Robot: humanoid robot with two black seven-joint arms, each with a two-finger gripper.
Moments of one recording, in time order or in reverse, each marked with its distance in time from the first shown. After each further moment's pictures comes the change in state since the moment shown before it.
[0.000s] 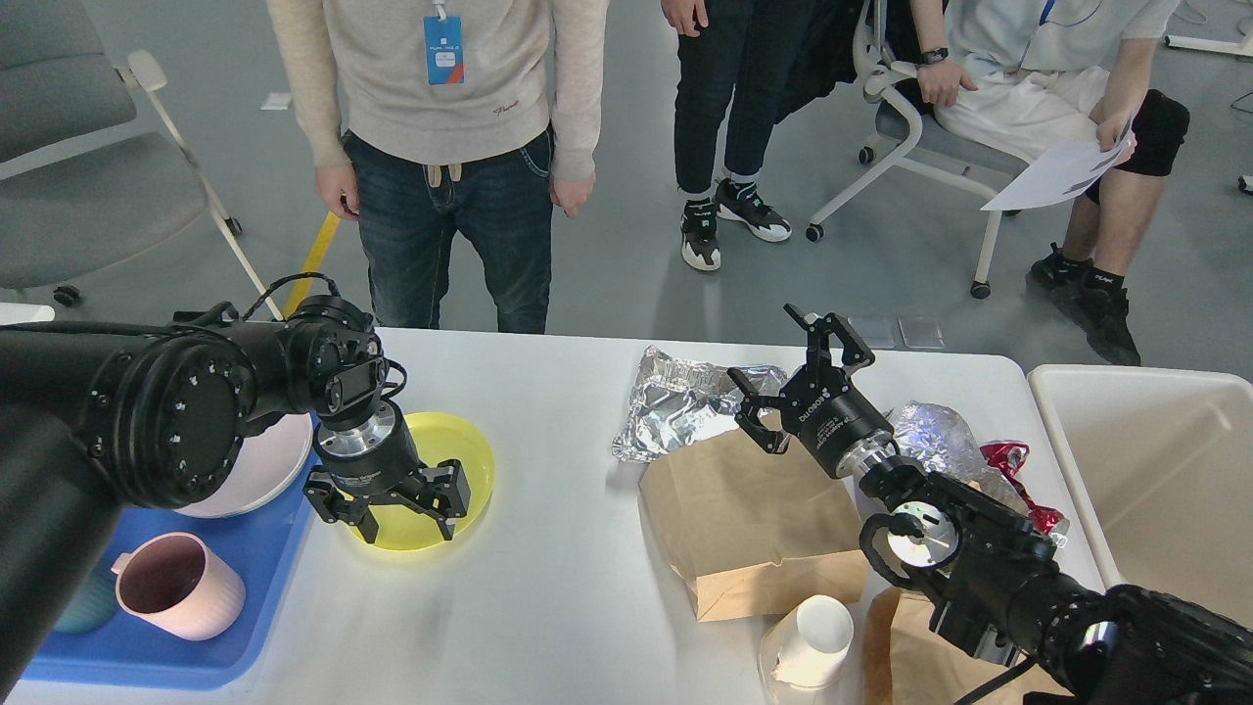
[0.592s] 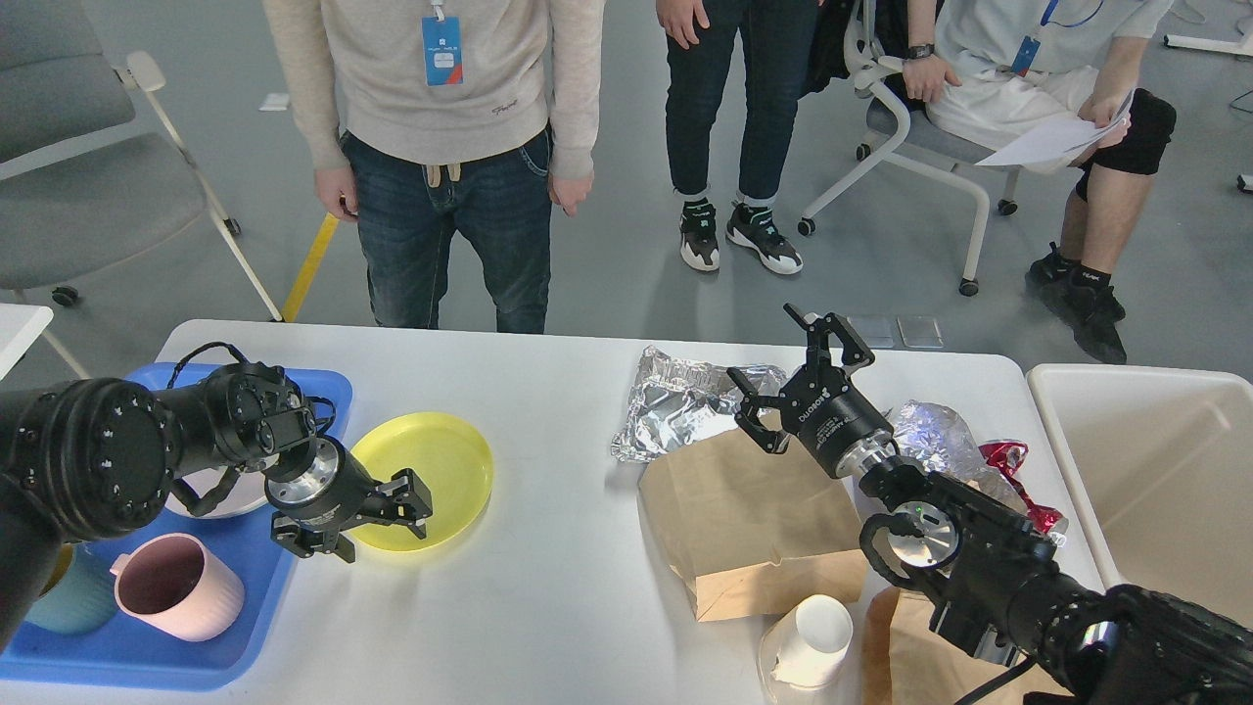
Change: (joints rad) left arm 0.143 0.126 -0.078 0.000 -0.098 0.207 0.001; right arm 0.000 0.000 0.000 0.000 0.000 0.001 0.000
